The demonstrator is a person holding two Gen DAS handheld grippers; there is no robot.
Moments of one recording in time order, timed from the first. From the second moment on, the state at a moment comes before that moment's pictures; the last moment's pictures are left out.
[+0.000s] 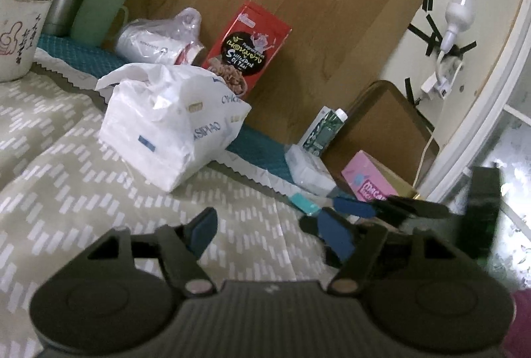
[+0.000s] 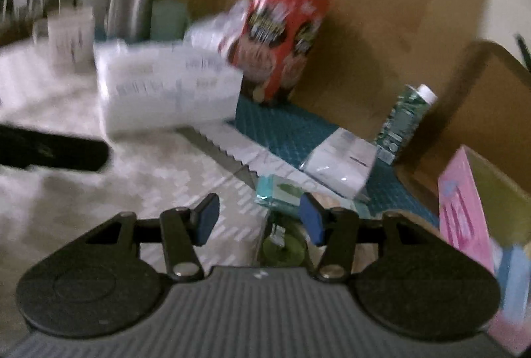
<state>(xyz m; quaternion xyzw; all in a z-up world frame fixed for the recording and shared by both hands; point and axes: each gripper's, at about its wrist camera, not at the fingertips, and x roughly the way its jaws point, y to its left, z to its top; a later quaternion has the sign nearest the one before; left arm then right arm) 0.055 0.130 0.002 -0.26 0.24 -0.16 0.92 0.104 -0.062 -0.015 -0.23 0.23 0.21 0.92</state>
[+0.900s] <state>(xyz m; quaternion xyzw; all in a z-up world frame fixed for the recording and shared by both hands) 0.059 0.149 -0.008 -0.33 0.25 -0.15 0.90 0.015 -0.077 0.002 -0.27 0.13 0.26 0.92</state>
